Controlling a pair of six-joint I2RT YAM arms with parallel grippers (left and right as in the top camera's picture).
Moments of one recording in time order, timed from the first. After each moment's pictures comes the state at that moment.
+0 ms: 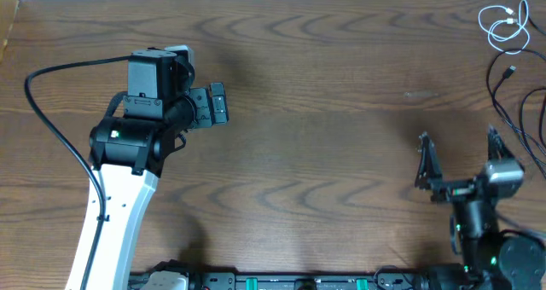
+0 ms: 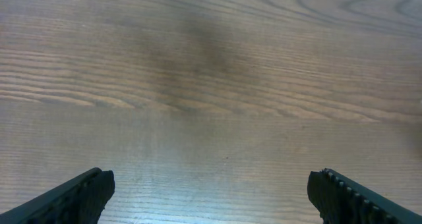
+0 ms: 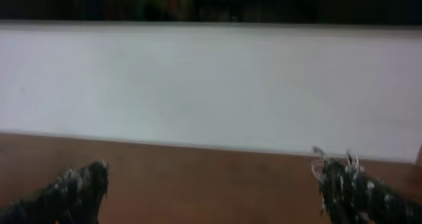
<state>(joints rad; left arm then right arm) -0.15 1.26 1.29 -0.91 0.04 -0.23 0.08 0.16 0.40 -0.11 -0.03 0.02</state>
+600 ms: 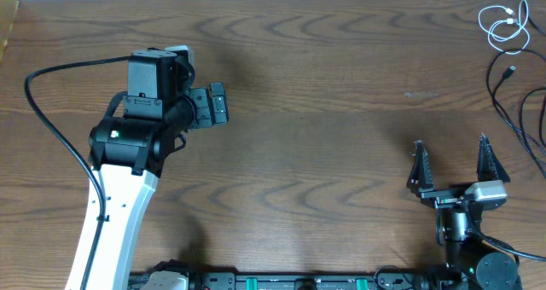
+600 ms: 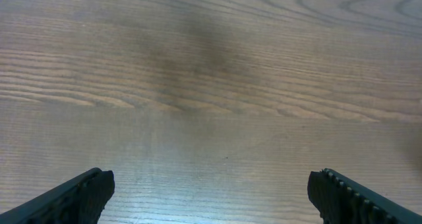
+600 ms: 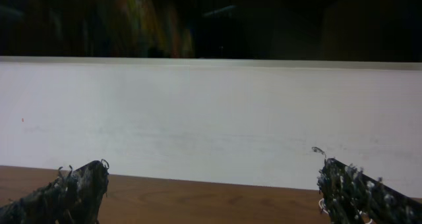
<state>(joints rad) -0.15 1.26 1.29 -0.91 0.04 -0.23 0.08 0.01 0.10 0.25 -0.03 0.02</state>
